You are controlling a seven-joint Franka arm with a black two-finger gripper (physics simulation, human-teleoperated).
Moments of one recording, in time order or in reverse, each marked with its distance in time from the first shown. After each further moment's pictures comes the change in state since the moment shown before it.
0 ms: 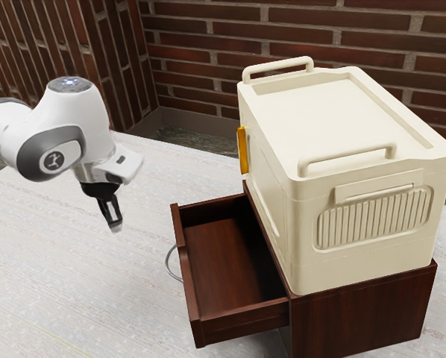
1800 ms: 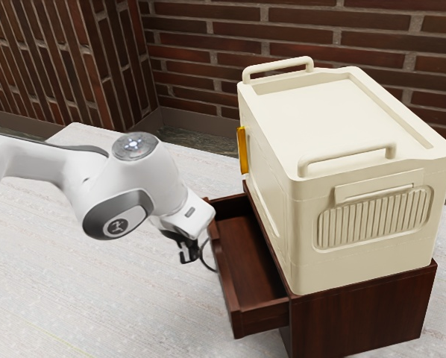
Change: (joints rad) arm -0.171 0.228 -0.077 -0.032 -0.003 0.472 0.049
